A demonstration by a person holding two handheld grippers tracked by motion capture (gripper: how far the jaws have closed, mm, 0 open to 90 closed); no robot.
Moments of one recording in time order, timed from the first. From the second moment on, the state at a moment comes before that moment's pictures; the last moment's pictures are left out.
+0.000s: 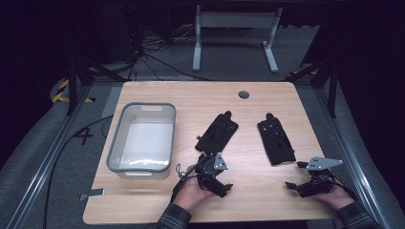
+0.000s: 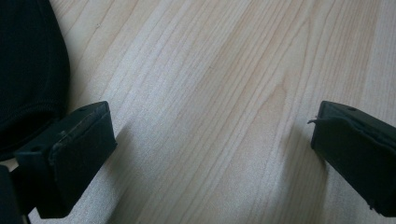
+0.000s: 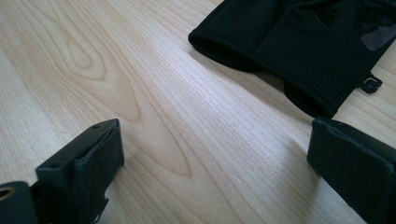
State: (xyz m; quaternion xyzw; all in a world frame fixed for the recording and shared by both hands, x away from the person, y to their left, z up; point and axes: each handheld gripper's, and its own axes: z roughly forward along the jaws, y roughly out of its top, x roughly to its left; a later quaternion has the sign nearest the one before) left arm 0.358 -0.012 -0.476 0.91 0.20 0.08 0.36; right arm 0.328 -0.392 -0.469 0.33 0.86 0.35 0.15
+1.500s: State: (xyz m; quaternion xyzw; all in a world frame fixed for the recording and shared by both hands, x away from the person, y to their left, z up) left arm 0.358 -0.012 -0.476 0.91 0.20 0.08 0.36; right arm 0.403 -0.380 -0.441 0.30 0.86 0.37 0.14
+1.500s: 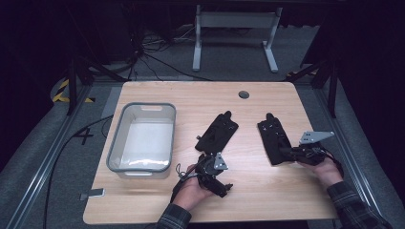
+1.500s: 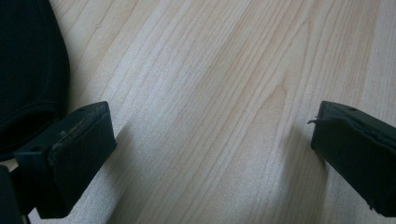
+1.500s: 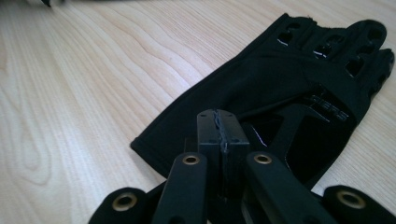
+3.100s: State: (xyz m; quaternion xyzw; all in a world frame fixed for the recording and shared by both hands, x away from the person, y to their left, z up) left arm 0.358 -0.012 -0.476 0.91 0.20 0.07 0.36; right arm 0.345 -0.385 -0.450 0.28 0.89 0.35 0.10
